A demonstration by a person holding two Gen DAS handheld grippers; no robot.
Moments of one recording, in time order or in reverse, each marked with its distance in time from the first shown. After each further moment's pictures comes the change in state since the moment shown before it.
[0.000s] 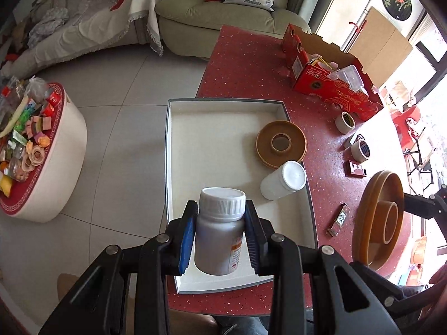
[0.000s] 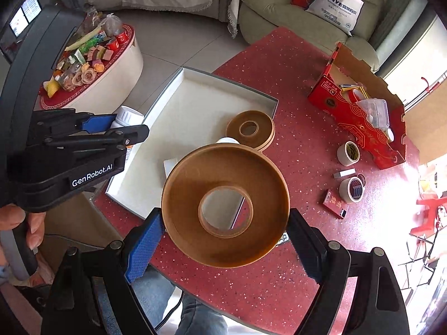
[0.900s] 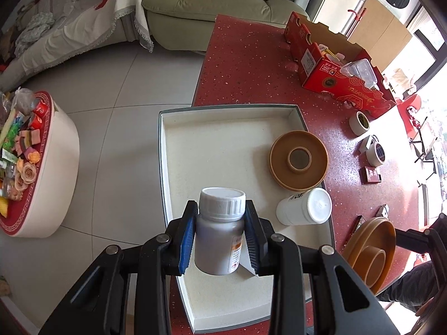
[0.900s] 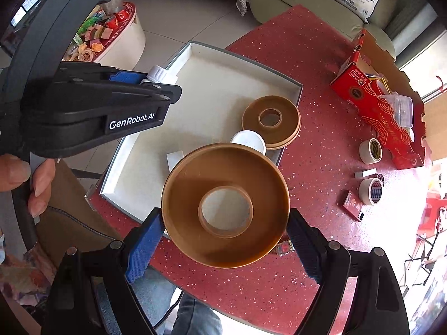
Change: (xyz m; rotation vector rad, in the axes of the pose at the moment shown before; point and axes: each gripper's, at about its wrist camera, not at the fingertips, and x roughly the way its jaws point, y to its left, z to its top) left arm 0.047 0.010 0.043 0.065 0.055 -0.011; right arm 0.045 0.016 0.023 -0.012 0.120 0.018
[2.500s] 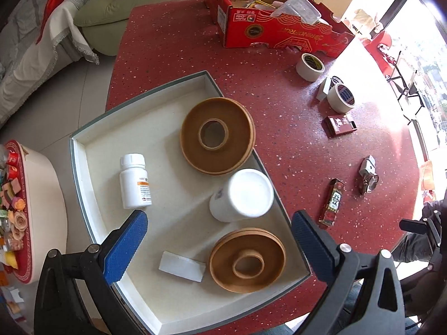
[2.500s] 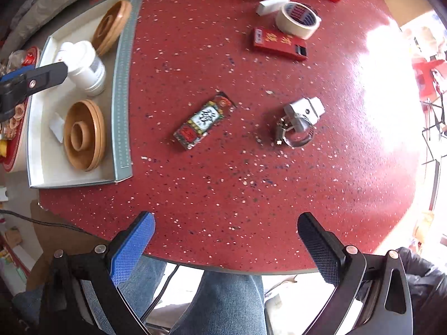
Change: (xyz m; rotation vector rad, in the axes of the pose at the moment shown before) left arm 0.031 -0.114 -0.004 0.287 0.105 -0.052; right arm 0.053 -0.128 -0.144 0.560 0.247 0.009
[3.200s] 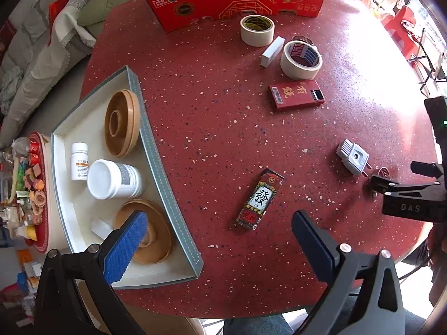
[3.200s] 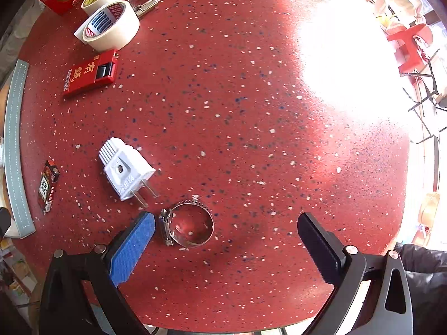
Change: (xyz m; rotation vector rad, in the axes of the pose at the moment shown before) left arm 0.037 -0.153 0.005 0.000 0.135 0.211; right arm 0.050 -0.181 0.038 0.089 -0.023 -0.009
